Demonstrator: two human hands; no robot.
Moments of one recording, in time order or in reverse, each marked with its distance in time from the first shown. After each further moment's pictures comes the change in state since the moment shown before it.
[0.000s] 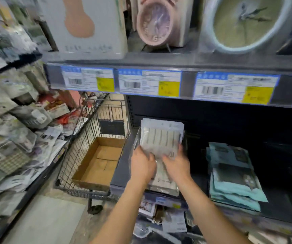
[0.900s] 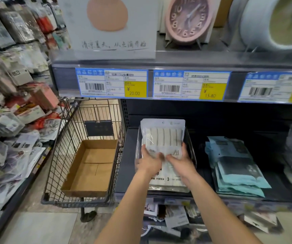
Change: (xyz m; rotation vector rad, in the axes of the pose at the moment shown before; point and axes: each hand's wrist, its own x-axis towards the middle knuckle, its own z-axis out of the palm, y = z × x) left_hand 0.045 -0.025 0.009 -0.063 -0.508 -0.308; right_hand 0.023 0.032 0.031 0.383 -0.039 0.211
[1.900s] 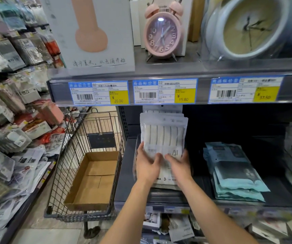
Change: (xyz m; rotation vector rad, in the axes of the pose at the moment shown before) left_hand -0.023 0.010 0.005 -0.165 0.293 0.404; right_hand -0.013 -0.018 0.006 0.076 0.198 -0.025
